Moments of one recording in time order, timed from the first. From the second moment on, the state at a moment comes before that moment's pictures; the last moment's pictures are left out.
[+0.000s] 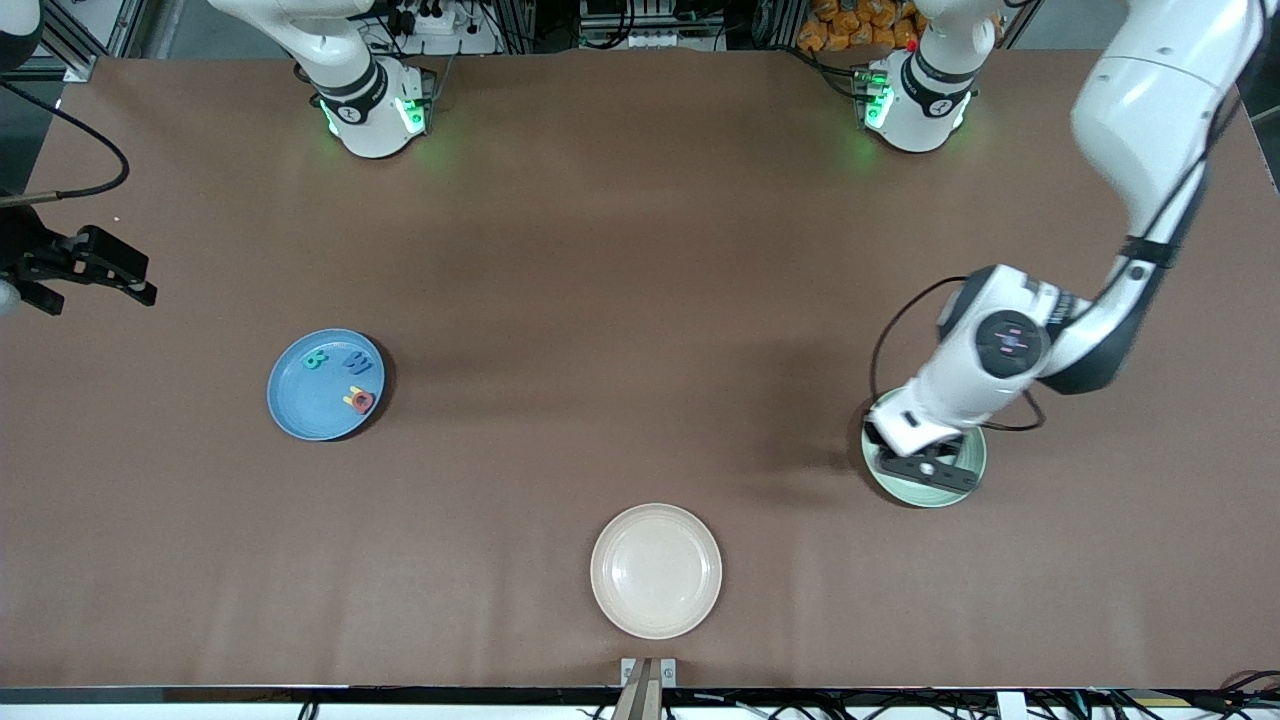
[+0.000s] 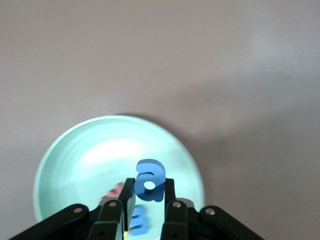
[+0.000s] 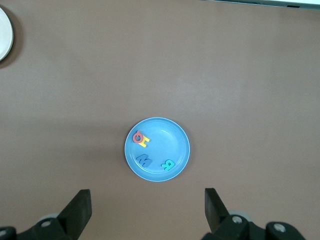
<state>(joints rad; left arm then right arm) 0.34 0.64 -0.64 -1.76 0.53 2.32 -0.22 -0.01 0.05 -0.01 -1.51 0.01 1.63 -0.12</state>
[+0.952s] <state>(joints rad) 0.37 0.58 -0.69 -1.56 0.53 1.95 -0.08 -0.02 0.05 -0.01 -1.51 0.01 1.65 -0.11</state>
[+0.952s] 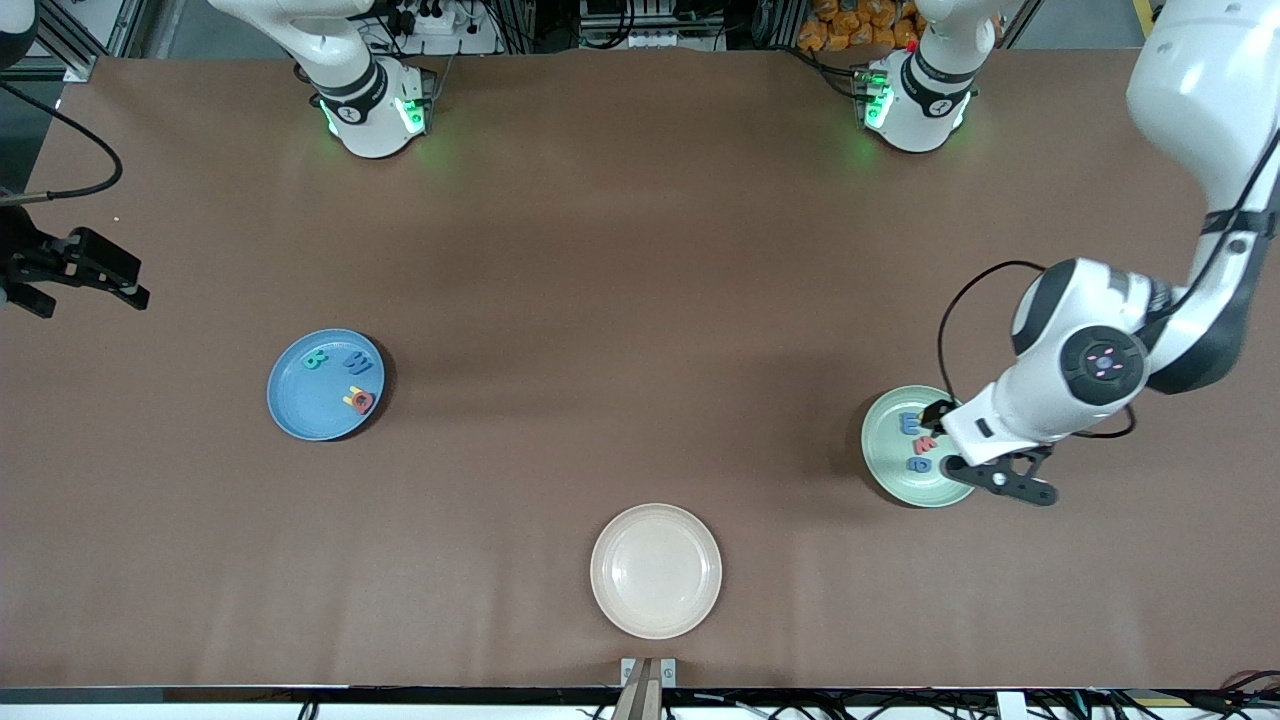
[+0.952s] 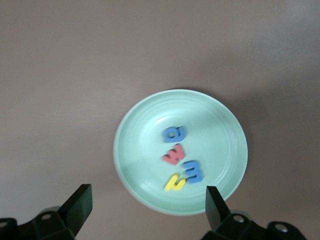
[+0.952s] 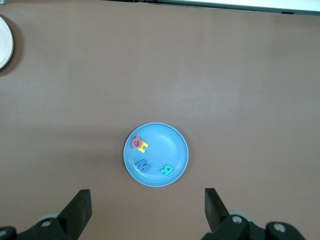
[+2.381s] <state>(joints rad) 0.07 0.14 -0.23 -1.46 0.12 1.65 -0.04 -0.02 0.05 -0.01 -1.52 0.01 1.65 -0.11</state>
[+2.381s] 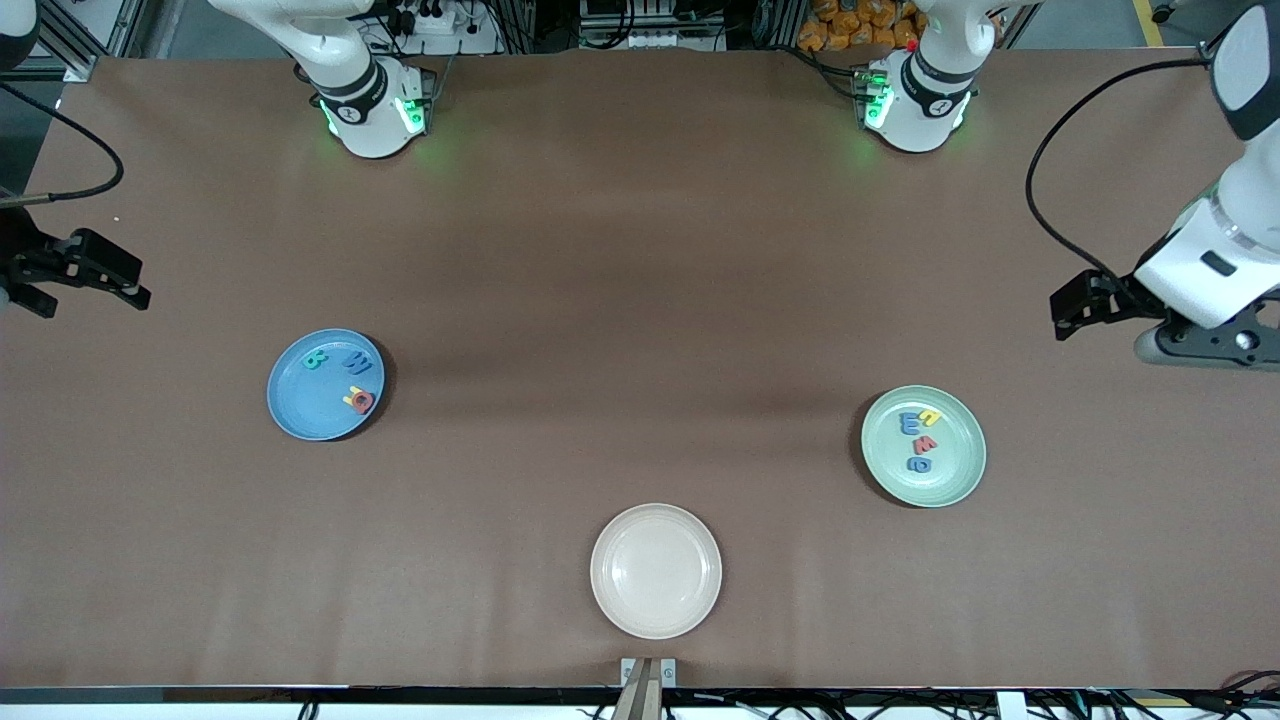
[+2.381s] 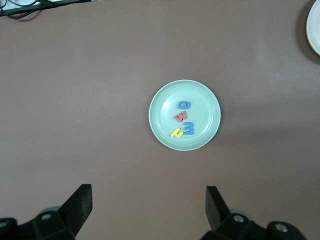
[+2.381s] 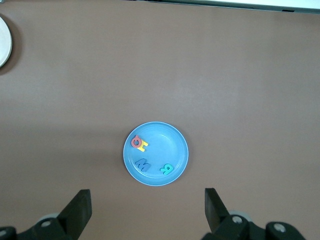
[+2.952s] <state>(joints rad) 0.02 0.09 -0.14 -1.47 0.01 1.53 0.00 -0.02 0.05 -0.01 -1.52 0.01 1.65 -0.11</state>
